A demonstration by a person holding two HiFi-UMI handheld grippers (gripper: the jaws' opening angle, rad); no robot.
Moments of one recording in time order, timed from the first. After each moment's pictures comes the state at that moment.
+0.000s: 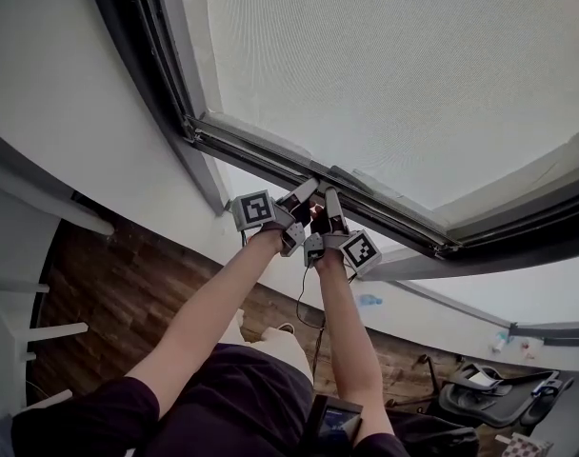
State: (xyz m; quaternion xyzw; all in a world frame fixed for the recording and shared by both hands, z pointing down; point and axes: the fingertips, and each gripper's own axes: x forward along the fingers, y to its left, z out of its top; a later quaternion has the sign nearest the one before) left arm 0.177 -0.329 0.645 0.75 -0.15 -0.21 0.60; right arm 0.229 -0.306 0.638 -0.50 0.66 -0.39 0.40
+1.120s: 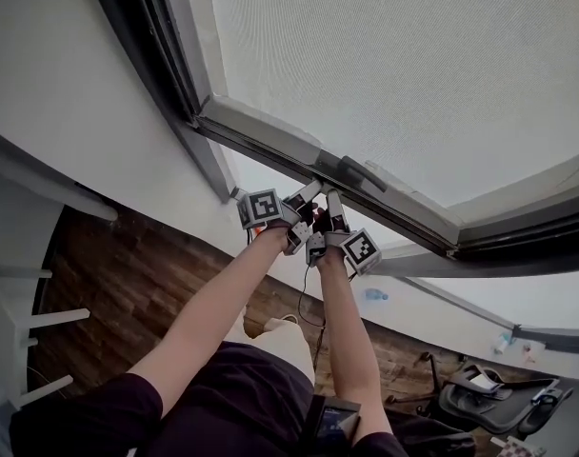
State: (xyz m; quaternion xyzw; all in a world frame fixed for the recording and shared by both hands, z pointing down) left arm 0.176 -0.330 0.715 0.72 -0.20 -0.17 0.64; right arm 0.231 -0.305 0.715 -0.53 0.61 -0.45 0.38
